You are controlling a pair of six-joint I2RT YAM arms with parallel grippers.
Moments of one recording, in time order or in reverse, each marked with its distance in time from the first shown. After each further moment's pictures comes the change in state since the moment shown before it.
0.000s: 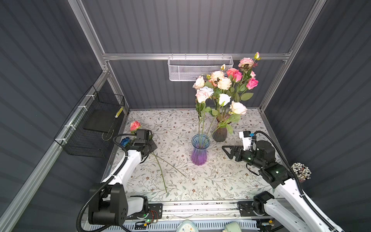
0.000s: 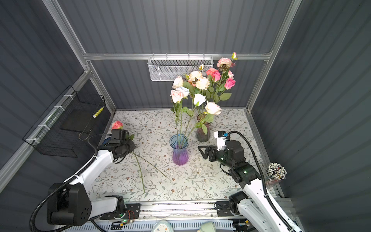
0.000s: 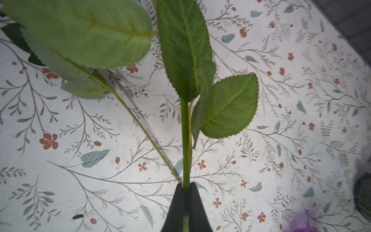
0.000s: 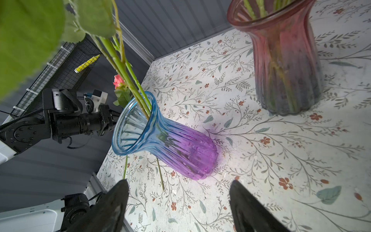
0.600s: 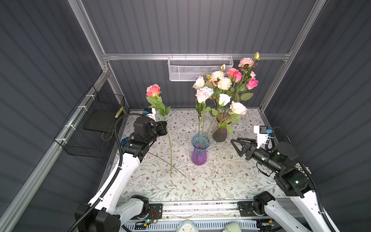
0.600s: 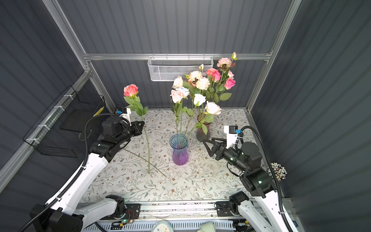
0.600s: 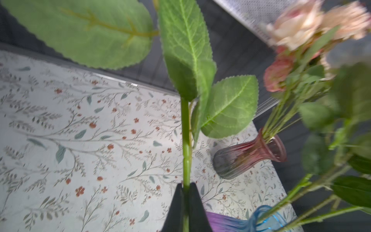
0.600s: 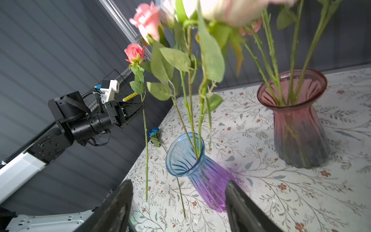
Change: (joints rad) left arm -0.196 -0.190 0.188 0.282 0.201 0.132; right arm 0.010 -0.121 0.221 -0.051 0.004 0.008
